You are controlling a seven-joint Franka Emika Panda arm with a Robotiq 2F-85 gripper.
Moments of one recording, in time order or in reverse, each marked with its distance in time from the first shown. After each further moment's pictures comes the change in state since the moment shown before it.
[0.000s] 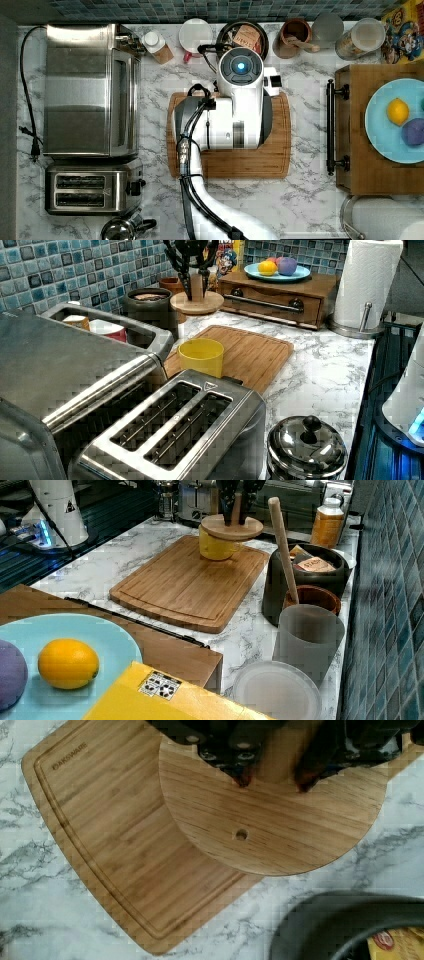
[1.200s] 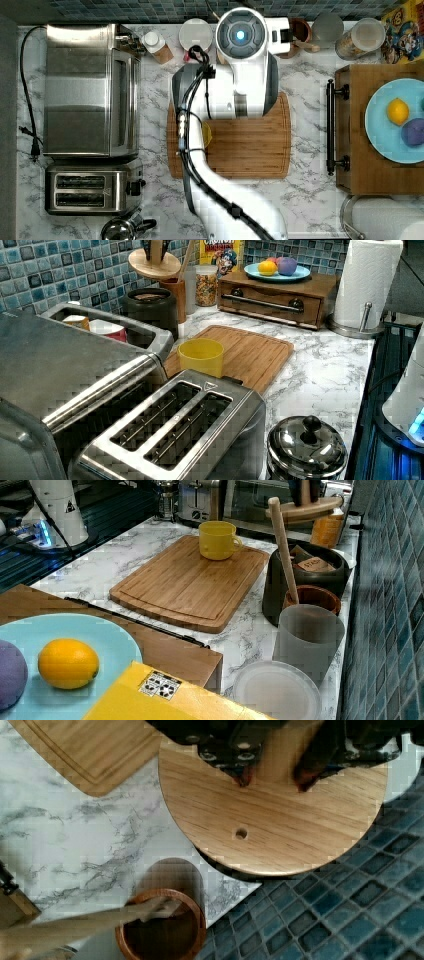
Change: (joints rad) arm 0.015 0.161 -0.028 0.322 -0.081 0.135 0.070
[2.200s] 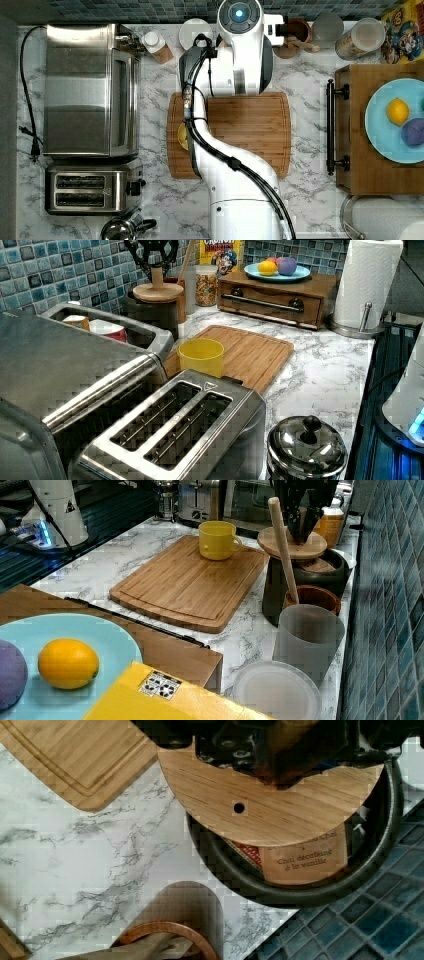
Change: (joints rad) arm -0.005 0.177 0.003 0.118 0.000 -0.073 0.037
